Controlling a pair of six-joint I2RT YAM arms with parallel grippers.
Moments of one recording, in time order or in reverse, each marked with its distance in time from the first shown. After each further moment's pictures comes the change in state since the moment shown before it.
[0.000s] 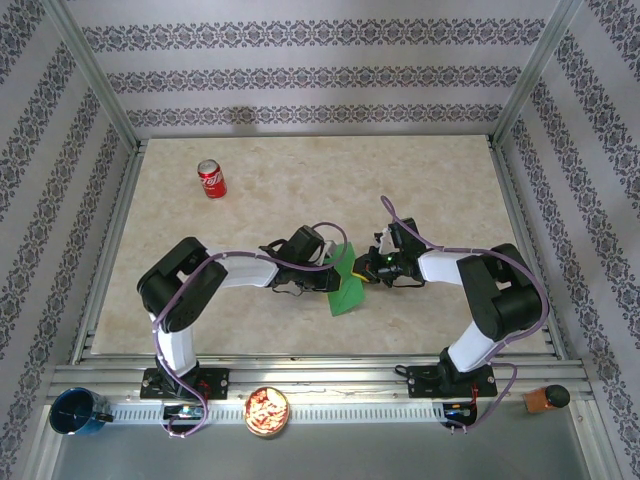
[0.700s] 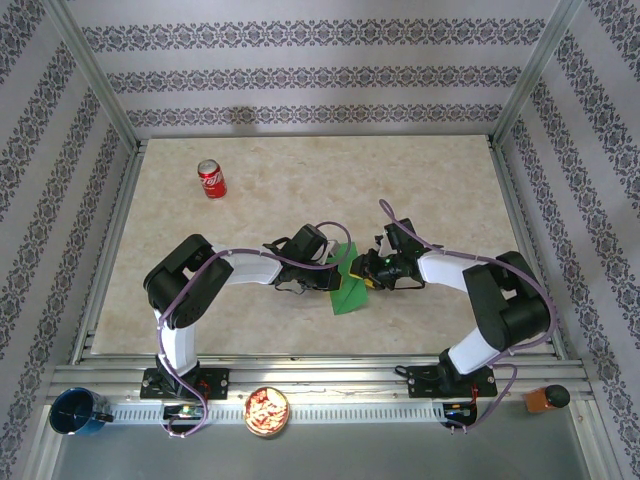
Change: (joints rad) left arm 0.000 0.057 0.042 -0.017 0.005 0.044; right arm 0.038 -0.061 0.020 -0.147 0.106 0.011
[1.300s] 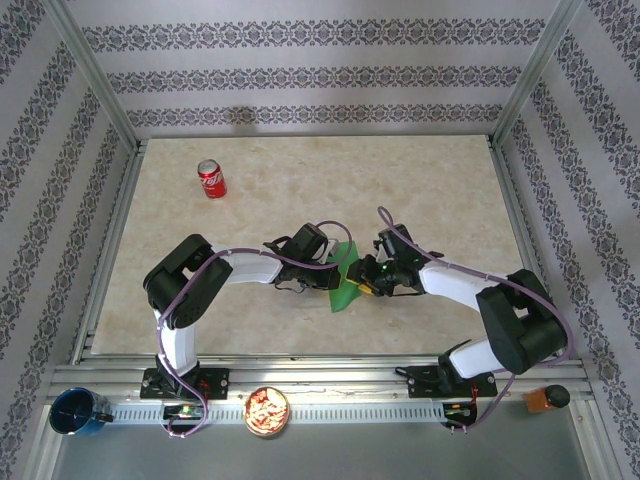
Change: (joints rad) left arm 0.000 -0.002 0.013 -0.024 -0.026 0.040; right arm 0.081 -0.132 -0.035 -0.050 0.100 0.080
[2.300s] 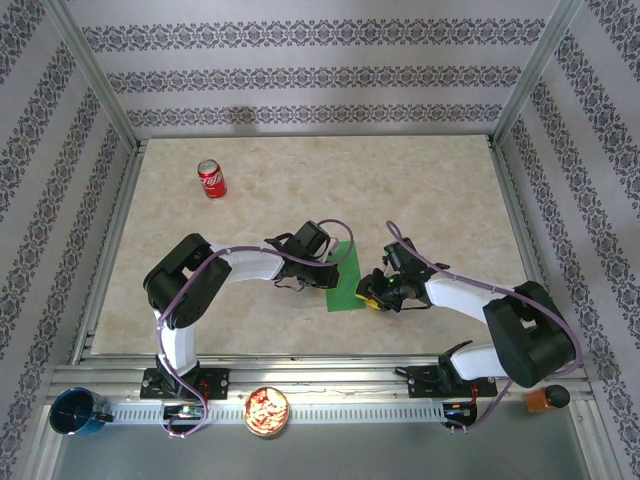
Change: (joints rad) left arm 0.000 0.001 0.045 -0.100 -0.047 0.045; right arm 0.022 -0.074 -0.108 -0.058 0.022 0.078
